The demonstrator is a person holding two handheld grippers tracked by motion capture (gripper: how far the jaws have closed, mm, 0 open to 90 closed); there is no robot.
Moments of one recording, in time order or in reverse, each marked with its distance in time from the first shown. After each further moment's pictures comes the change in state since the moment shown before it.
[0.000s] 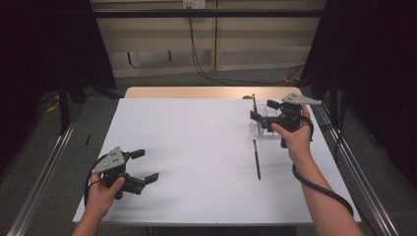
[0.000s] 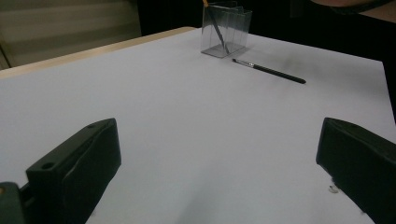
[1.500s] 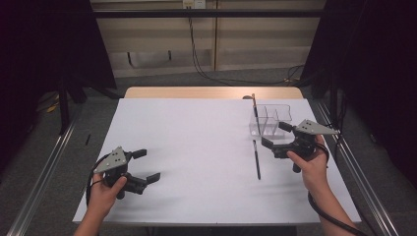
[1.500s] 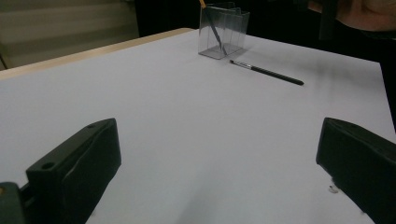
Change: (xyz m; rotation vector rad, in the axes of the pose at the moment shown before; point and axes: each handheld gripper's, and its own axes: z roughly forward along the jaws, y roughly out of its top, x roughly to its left) left arm -0.001 0.000 0.004 -0.001 -0.009 0.003; right arm 0.017 -0.051 -0.059 -0.019 0.029 -0.041
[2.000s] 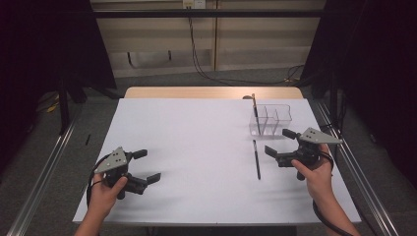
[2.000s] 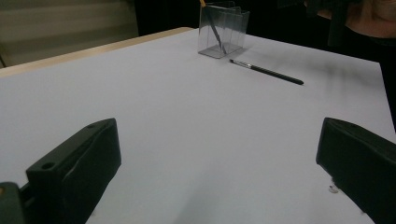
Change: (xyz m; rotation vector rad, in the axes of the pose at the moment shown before) left arm 0.000 -0.001 0.001 0.002 0.001 -0.002; right arm 0.005 -0.015 -0.017 0.009 0.005 -0.012
